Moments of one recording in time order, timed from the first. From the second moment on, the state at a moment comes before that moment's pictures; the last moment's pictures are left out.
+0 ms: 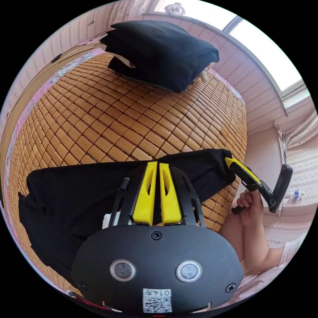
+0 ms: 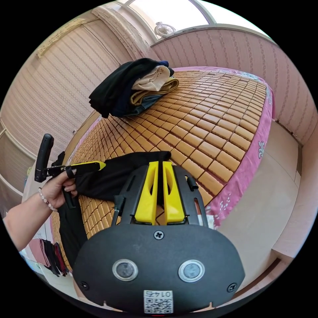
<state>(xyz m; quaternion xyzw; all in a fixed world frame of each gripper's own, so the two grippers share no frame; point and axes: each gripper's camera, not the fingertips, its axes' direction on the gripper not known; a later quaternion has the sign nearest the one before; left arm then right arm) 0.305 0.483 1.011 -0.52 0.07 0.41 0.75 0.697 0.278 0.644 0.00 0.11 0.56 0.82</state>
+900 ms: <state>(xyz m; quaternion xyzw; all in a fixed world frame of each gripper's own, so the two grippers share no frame) -0.003 0.261 0.671 -0.31 0.07 0.25 0.92 0.500 0.056 0.612 0.14 -0.51 -0.01 0.85</state>
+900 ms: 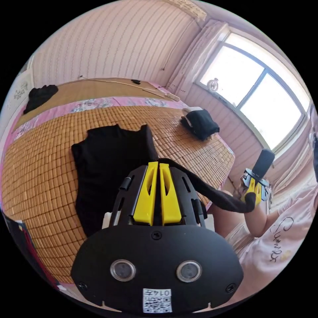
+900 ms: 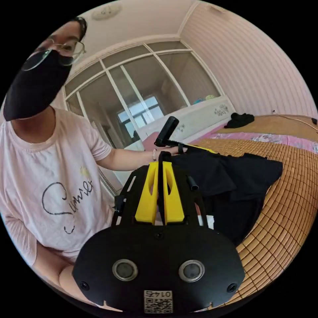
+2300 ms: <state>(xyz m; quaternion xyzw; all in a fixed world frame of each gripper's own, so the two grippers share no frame) -0.185 0.330 0.476 -0.45 -0.05 0.28 0.85 0.313 -0.189 0.804 -0.19 -0.12 0.06 0.97</state>
